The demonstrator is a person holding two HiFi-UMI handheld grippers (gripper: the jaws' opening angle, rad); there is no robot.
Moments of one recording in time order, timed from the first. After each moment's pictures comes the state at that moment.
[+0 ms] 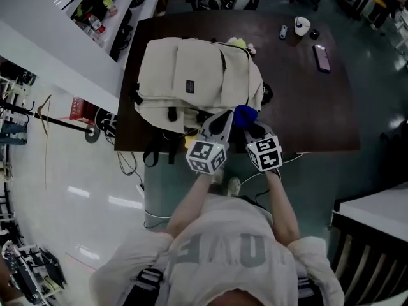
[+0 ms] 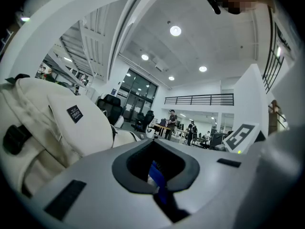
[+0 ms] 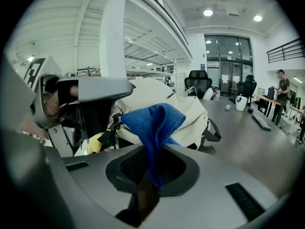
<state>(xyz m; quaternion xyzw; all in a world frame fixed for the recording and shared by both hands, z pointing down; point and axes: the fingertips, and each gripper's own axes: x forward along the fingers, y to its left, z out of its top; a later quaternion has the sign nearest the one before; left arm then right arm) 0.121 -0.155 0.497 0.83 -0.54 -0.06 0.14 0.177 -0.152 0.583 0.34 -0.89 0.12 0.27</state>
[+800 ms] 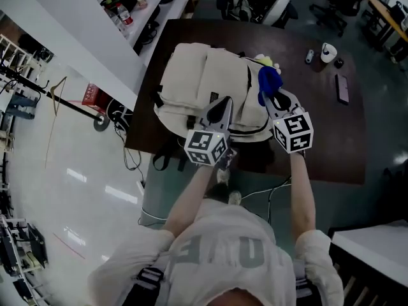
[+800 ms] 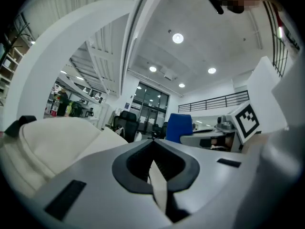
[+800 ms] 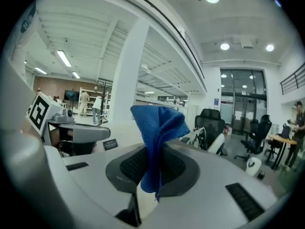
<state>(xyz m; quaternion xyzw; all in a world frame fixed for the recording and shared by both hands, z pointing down) 0.035 -0.200 0.438 0.77 -0.62 -0.09 0.08 0.124 -0.263 0.426 0.29 -0.95 -0.04 0.14</state>
